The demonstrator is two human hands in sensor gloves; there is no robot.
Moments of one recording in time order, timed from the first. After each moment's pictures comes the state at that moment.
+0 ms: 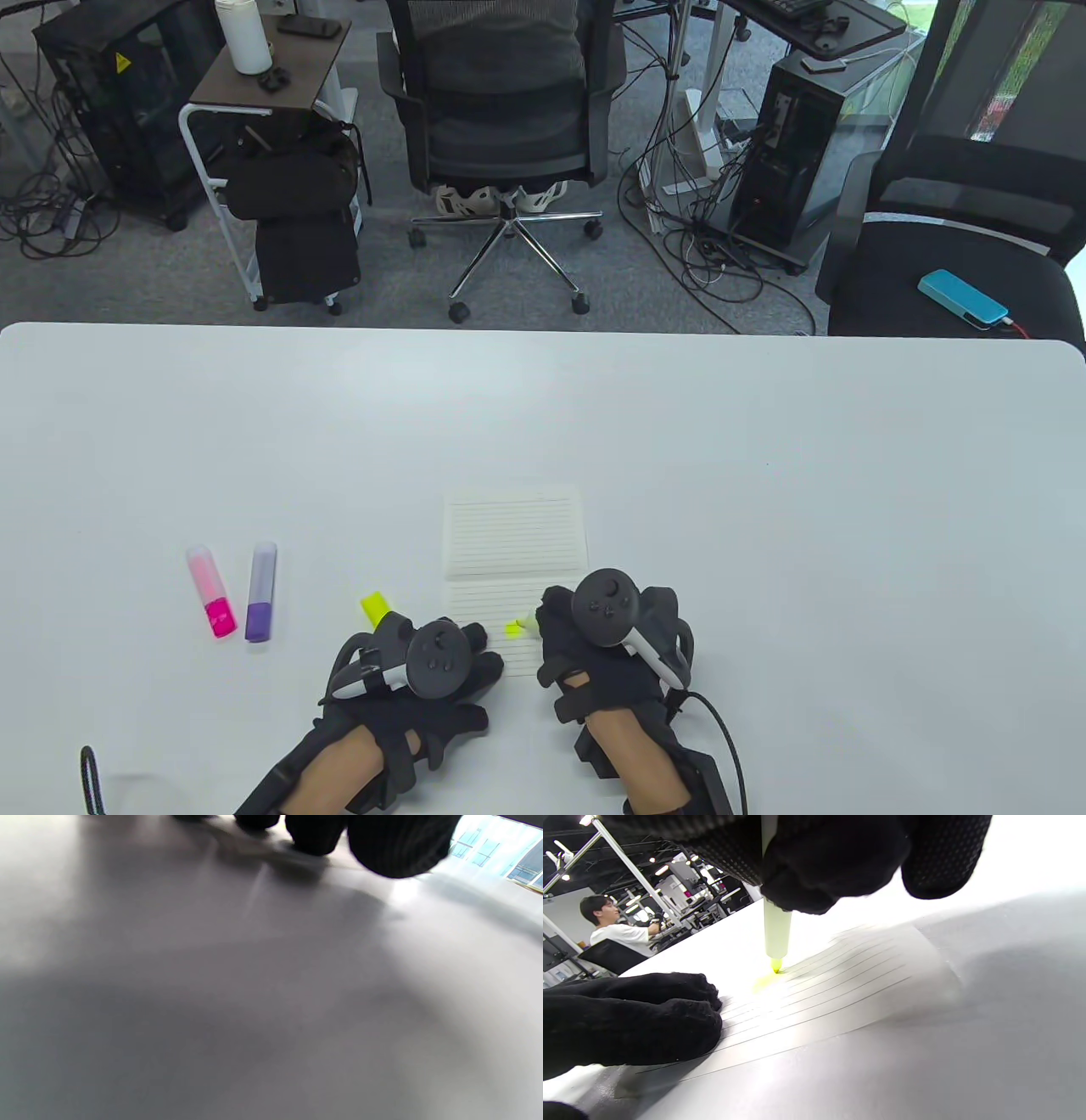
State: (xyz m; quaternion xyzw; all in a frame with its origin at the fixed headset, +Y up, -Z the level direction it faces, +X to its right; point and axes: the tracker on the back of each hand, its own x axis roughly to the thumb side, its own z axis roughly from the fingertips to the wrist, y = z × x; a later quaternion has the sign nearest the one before) left_hand -0.154 -0.777 -0.257 -0.24 -0.25 0.09 0.93; right_hand 0.065 -0.745 -0.285 0.06 0.12 0.96 0.24
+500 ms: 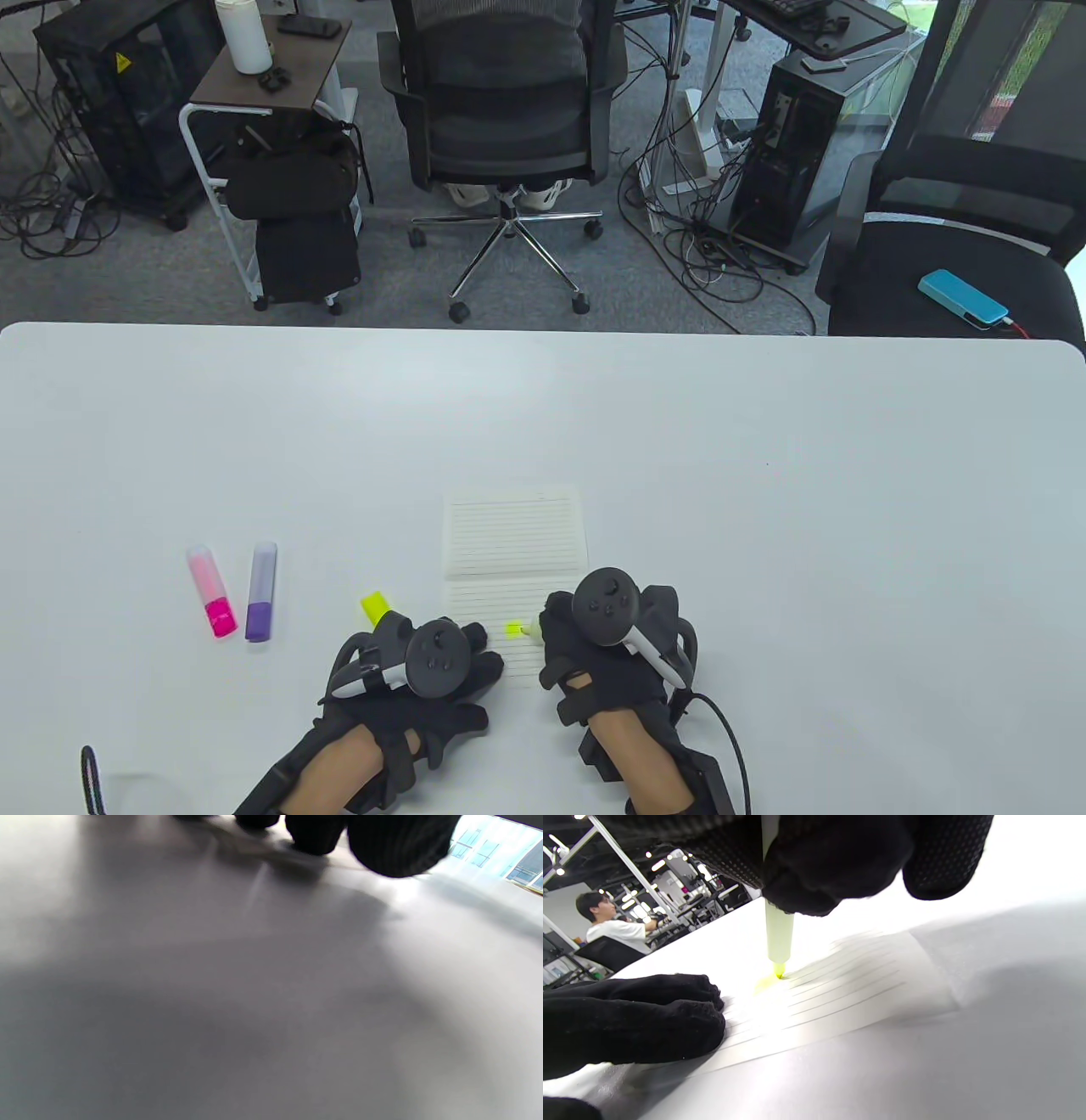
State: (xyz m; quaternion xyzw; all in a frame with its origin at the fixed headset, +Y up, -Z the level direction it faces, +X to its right) left_hand -0.155 -0.777 -0.258 -0.24 -0.25 0.09 0.93; right_hand 0.065 -0.742 -0.283 0.06 0.11 0.96 0.23
